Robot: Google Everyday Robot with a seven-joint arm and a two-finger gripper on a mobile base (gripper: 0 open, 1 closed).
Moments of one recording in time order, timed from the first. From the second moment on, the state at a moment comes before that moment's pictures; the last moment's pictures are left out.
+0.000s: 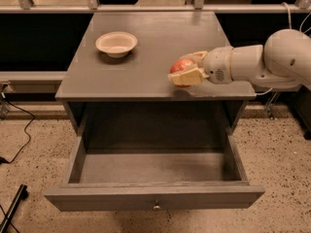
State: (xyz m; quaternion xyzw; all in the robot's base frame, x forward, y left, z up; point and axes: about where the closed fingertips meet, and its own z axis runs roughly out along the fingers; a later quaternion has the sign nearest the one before) arm 0.636 -0.080 0.881 -0.45 0.69 0.27 0.50
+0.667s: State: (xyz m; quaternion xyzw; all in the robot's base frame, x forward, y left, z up) arm 0.644 -0.066 0.870 -0.46 0.70 0.27 0.49
